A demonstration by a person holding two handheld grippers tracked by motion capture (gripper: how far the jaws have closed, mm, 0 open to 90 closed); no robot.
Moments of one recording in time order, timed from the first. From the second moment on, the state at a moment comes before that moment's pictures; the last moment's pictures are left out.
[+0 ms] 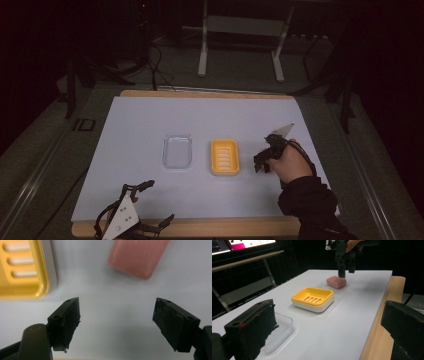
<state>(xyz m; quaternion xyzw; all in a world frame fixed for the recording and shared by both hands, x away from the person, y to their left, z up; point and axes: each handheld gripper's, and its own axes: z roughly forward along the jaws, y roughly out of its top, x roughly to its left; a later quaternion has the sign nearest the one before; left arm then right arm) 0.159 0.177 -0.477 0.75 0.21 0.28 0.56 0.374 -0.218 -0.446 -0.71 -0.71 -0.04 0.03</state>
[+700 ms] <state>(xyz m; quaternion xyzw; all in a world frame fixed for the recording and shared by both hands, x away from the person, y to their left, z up) 0.159 0.177 -0.477 0.75 0.20 0.28 0.56 0.409 -0.221 -0.458 -0.76 -0.64 -0.06 -0.04</state>
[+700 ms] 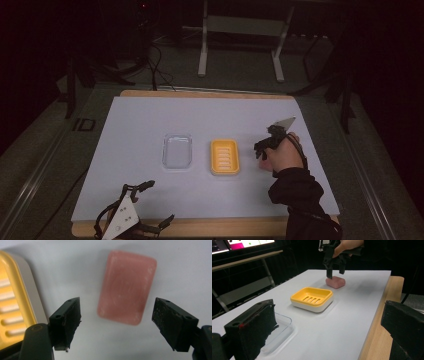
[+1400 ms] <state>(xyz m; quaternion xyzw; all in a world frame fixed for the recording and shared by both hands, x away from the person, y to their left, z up) 0.159 0.177 -0.478 0.75 0.20 0.27 0.56 0.422 -0.224 -0.476 -0.78 -0.62 -0.06 -0.08</state>
